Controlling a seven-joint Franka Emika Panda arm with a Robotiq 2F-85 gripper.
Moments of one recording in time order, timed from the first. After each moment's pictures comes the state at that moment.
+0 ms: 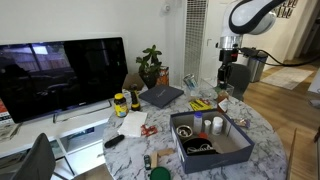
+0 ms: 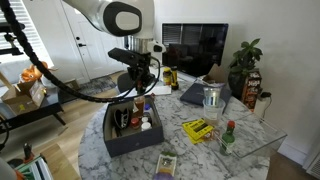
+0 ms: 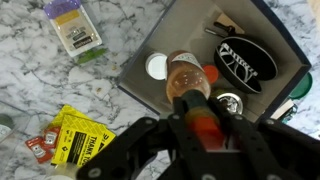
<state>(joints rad) -0.04 -0.13 -0.04 -2.33 0.14 2.13 -0.23</state>
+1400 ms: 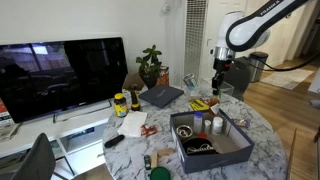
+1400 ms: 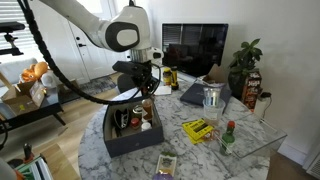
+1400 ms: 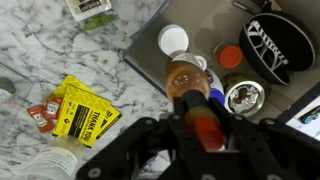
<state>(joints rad) -0.01 -0.06 -0.02 -2.39 0.06 2.38 -0.22</state>
